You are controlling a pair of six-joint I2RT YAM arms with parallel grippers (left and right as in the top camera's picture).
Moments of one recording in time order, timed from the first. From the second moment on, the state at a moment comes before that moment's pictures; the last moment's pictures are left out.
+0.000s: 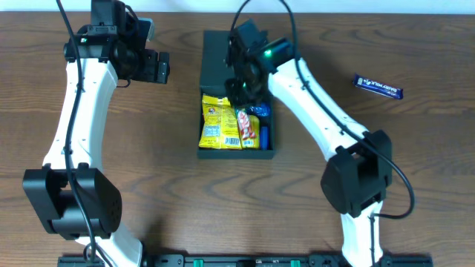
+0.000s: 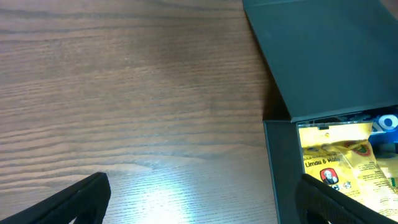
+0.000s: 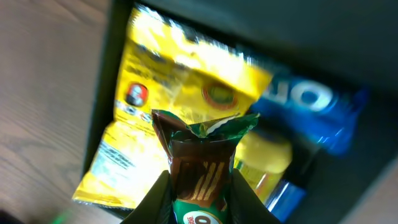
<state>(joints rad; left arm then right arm) 0.00 1.83 1.73 -0.99 0.17 0.12 0.55 2.14 1.96 -1.16 -0.20 0.31</state>
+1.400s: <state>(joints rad) 0.00 1.83 1.73 -1.00 0.17 0.12 0.20 2.07 1.98 -1.13 0.12 0.14</state>
